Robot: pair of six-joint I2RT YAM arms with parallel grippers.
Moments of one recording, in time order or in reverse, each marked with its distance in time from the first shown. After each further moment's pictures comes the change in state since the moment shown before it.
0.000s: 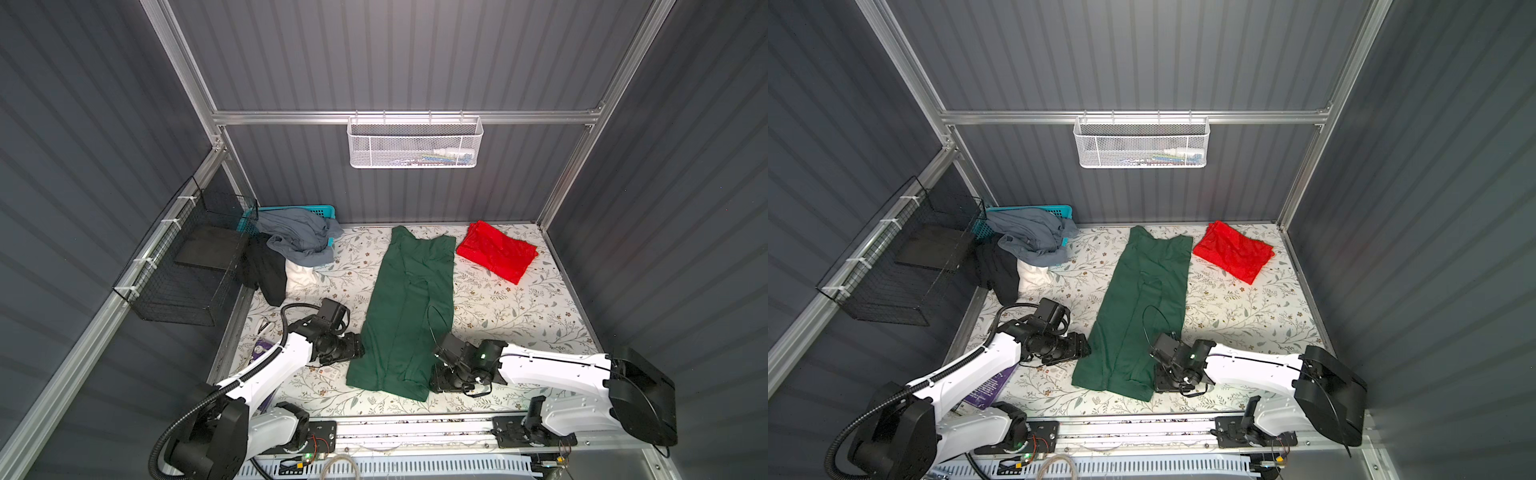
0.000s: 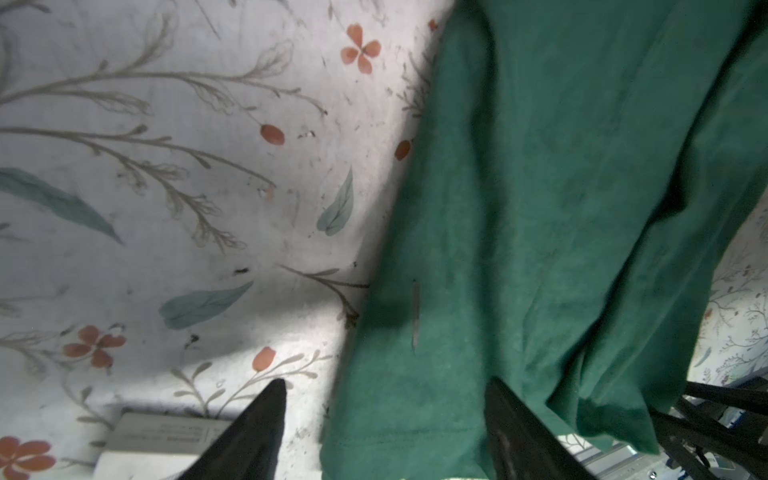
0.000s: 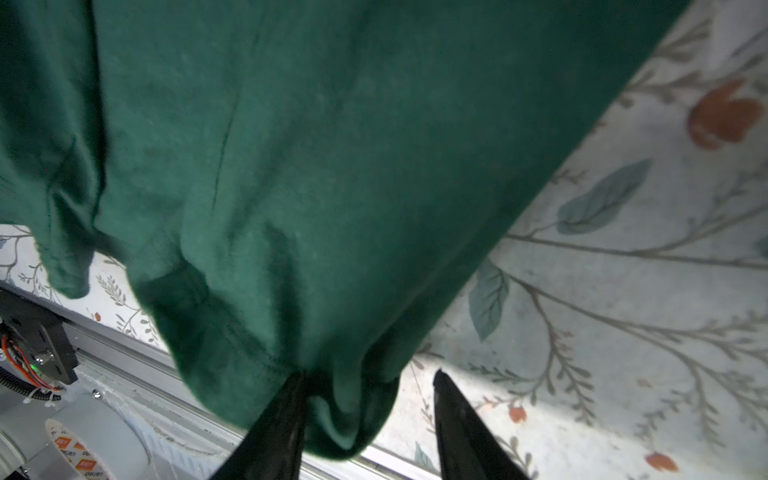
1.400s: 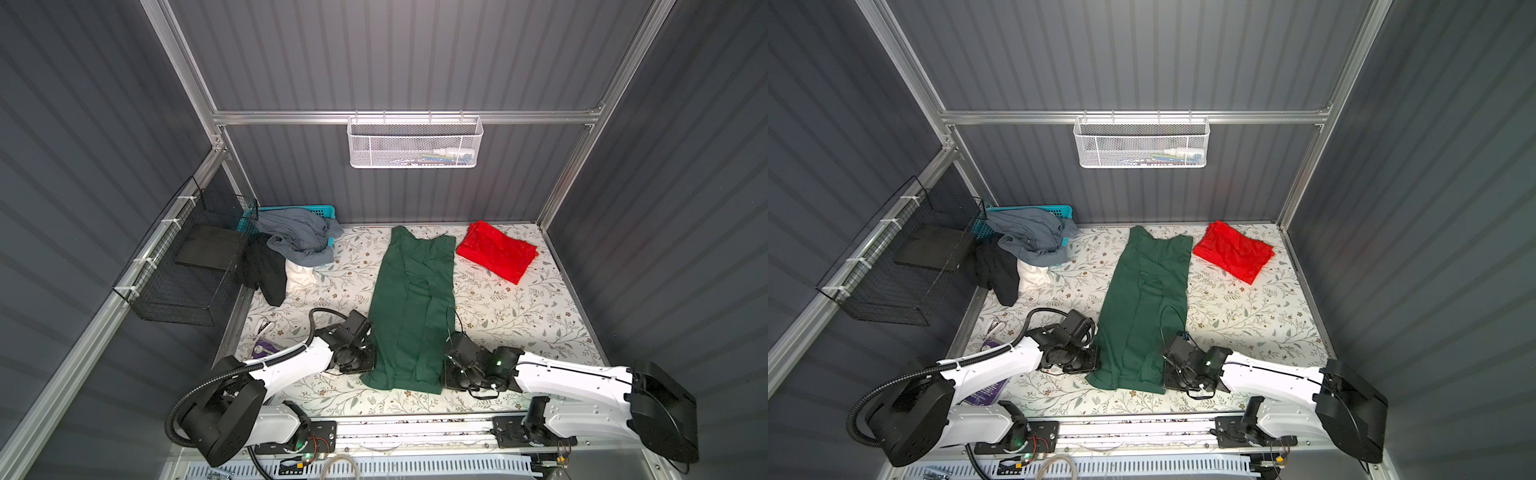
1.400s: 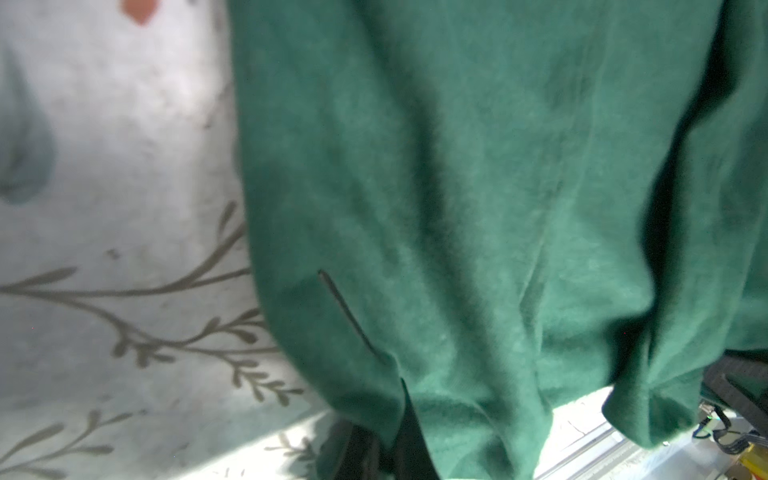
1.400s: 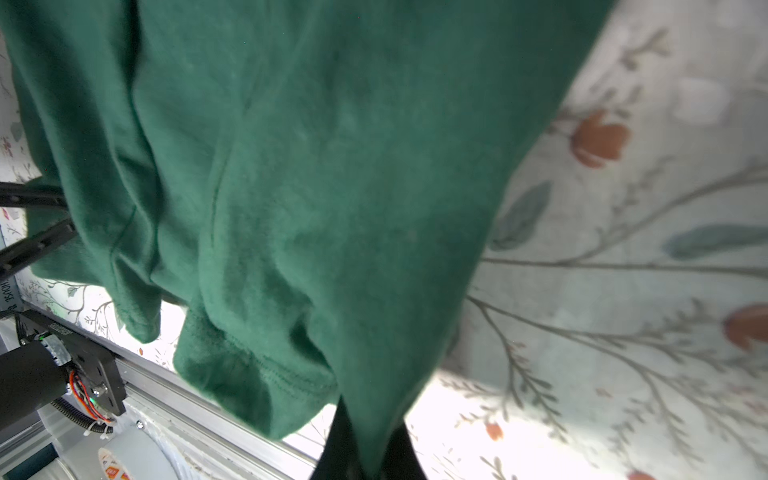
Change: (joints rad) left arm -0.255 0.128 -0.024 0.182 0.019 -0.123; right arm -0.042 -0.161 -0.138 0.093 0.050 0.093
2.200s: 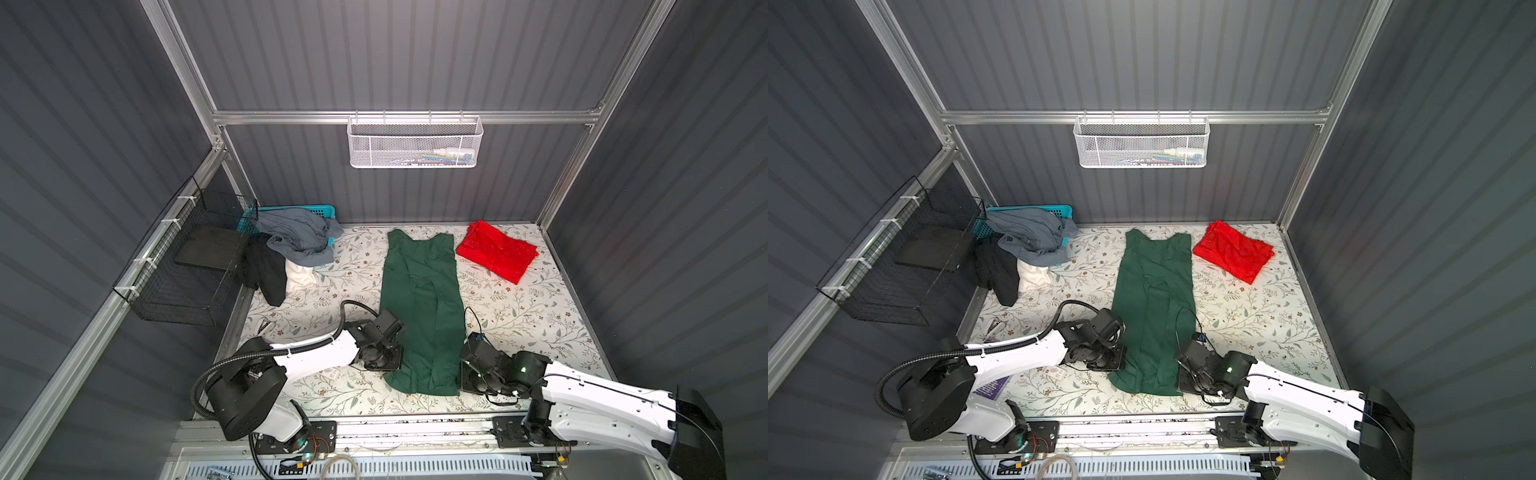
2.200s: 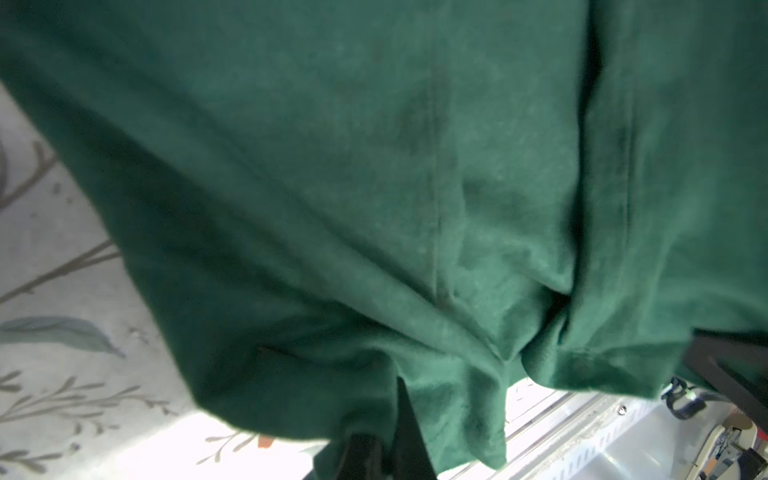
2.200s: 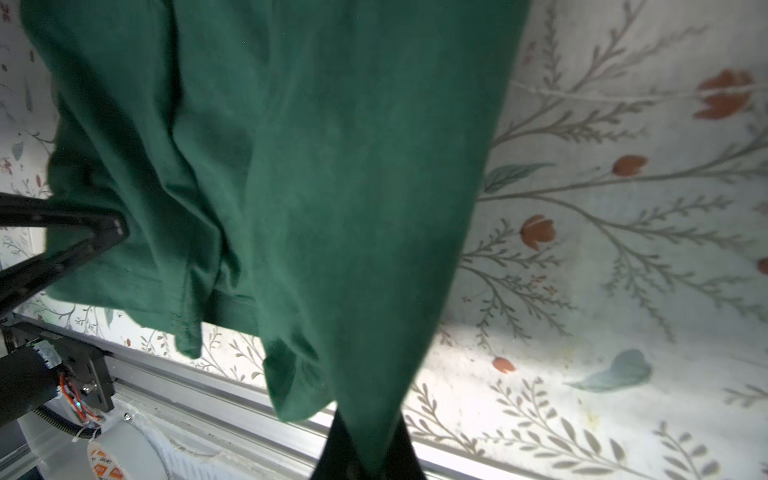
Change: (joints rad) left arm -0.194 0.164 0.197 -0.011 -0.014 -0.080; right arm -0.013 -0.200 0.016 -0.222 0.066 0.021
